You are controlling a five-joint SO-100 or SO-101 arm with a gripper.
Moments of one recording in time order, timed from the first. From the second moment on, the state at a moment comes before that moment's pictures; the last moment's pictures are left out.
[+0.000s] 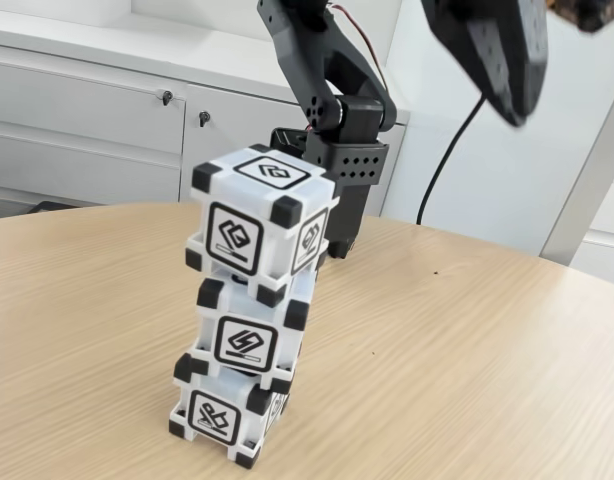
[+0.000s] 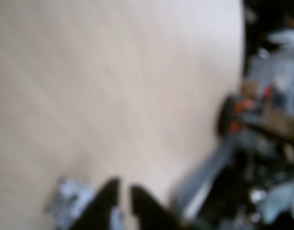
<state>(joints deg) -3.2 147.0 110.2 77.1 12.4</state>
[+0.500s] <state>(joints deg) -3.4 179.4 154.8 60.2 7.8</state>
